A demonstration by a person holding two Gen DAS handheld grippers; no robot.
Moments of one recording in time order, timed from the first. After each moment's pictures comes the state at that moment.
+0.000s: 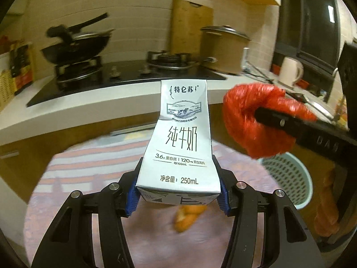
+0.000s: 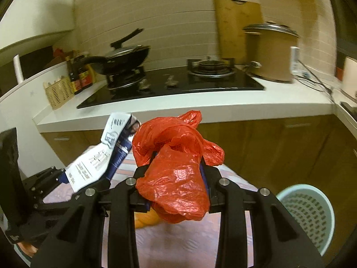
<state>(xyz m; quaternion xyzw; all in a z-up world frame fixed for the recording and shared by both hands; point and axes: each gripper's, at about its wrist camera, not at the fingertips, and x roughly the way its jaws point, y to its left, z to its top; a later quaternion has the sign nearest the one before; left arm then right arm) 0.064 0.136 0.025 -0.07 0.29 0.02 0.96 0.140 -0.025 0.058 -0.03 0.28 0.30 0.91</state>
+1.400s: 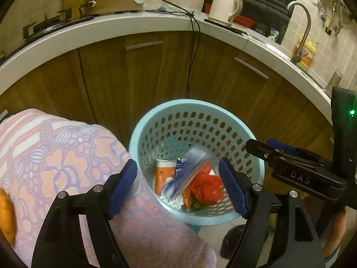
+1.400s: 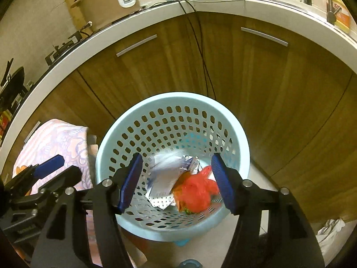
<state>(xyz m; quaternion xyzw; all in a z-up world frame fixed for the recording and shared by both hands) 0.183 -0.118 -0.073 -0.02 0.41 -0.17 0.89 0.181 -0.315 -0.084 0.12 0.42 0.04 0.90</state>
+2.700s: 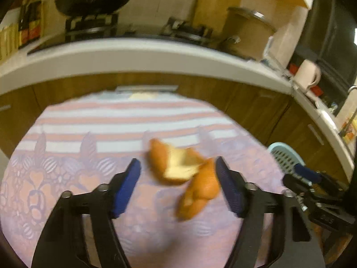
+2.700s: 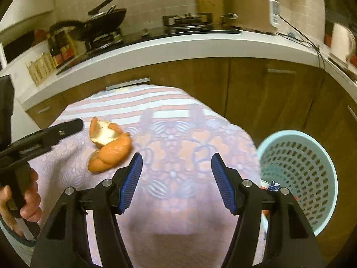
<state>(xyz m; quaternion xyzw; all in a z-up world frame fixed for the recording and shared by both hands) 0.084 0.171 -0.033 -0.15 0.37 0.06 0.92 0.129 -0.041 -0.033 -0.05 0.37 0.26 0.89</state>
